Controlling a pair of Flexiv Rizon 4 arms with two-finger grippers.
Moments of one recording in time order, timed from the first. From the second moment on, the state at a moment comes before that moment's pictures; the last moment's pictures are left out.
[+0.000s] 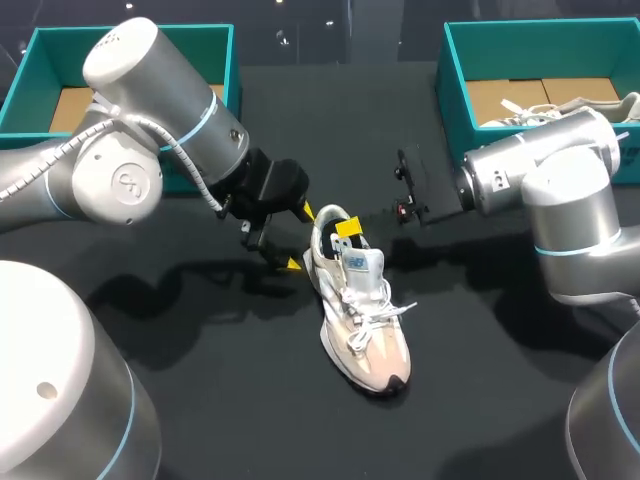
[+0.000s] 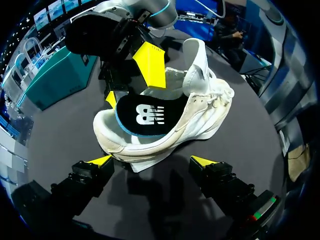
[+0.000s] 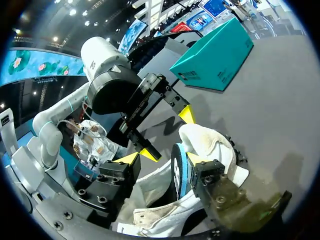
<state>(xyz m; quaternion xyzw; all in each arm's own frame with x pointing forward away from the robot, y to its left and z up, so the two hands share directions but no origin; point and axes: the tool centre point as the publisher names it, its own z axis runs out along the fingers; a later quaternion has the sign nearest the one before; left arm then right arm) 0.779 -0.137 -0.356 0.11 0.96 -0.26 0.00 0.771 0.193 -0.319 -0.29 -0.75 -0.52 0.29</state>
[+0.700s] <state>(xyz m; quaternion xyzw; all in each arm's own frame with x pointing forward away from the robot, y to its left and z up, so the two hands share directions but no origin) 0.787 -0.084 -0.337 0.12 0.97 -0.21 -0.01 0.788 0.131 -0.311 -0.38 -0.77 -0.44 0.26</state>
